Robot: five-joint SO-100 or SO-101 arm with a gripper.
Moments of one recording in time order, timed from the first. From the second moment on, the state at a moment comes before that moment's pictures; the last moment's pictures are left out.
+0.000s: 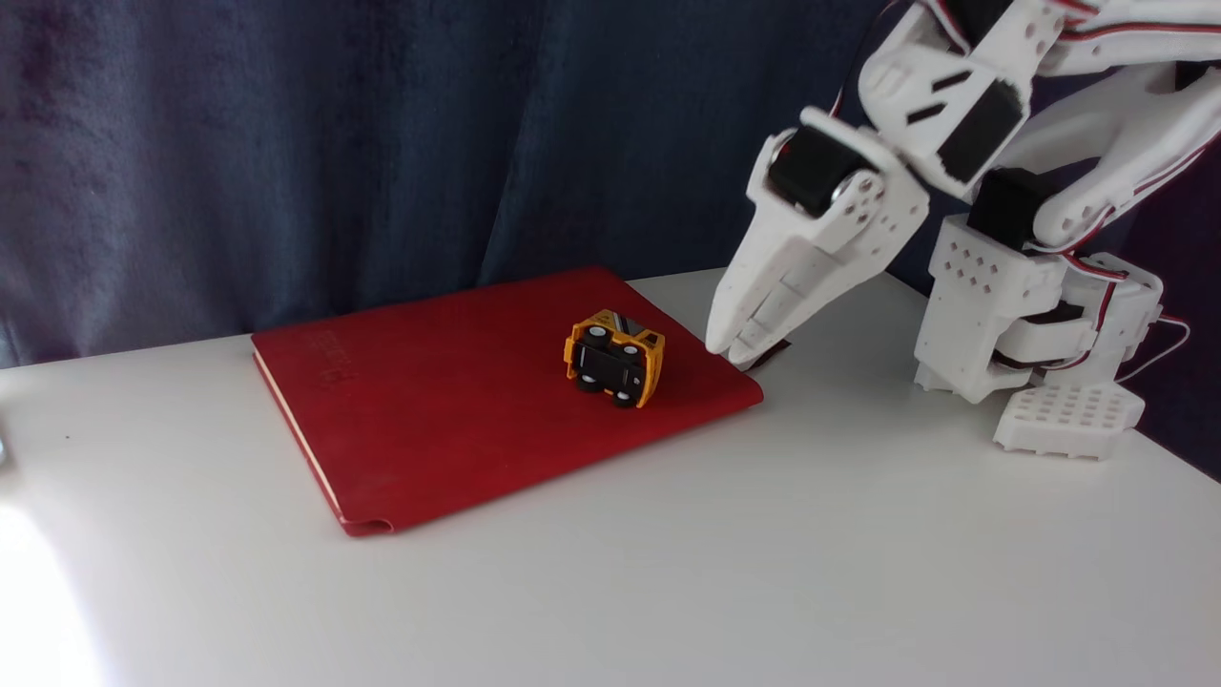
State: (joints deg) arm 0.7 149.2 149.4 52.0 -11.0
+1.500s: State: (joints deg) arm -4.6 192.9 176.1 61.7 -7.6
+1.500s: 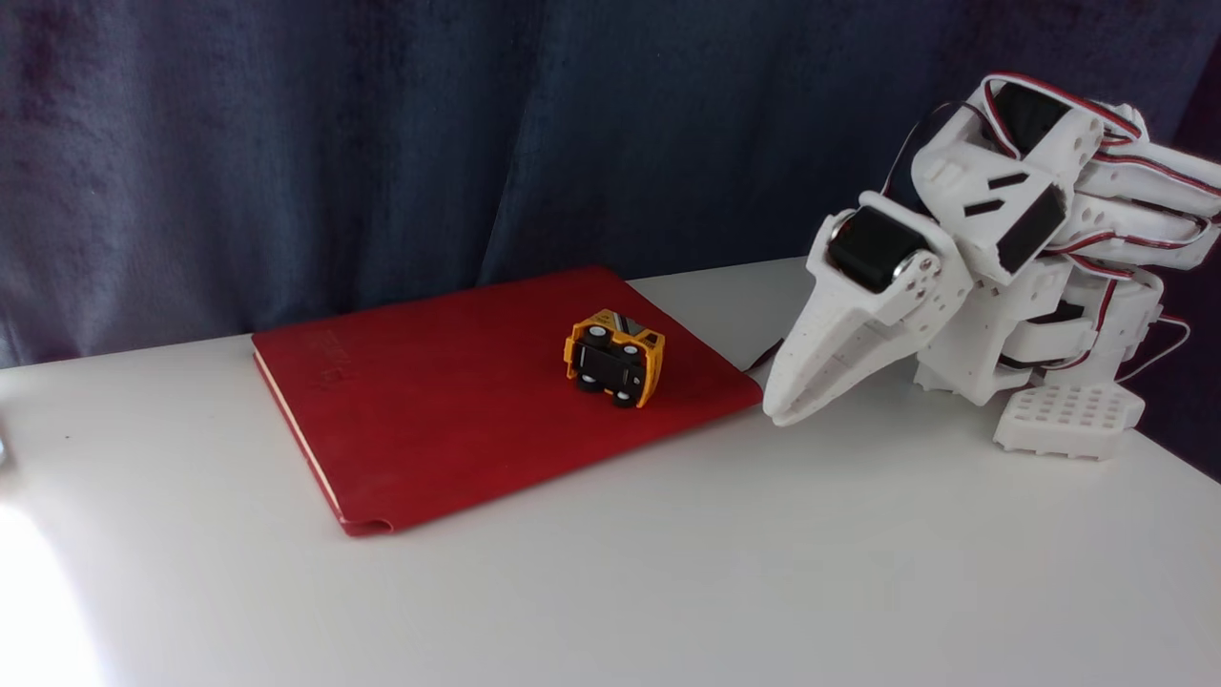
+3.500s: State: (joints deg) arm -6.4 192.9 176.1 61.6 -8.2
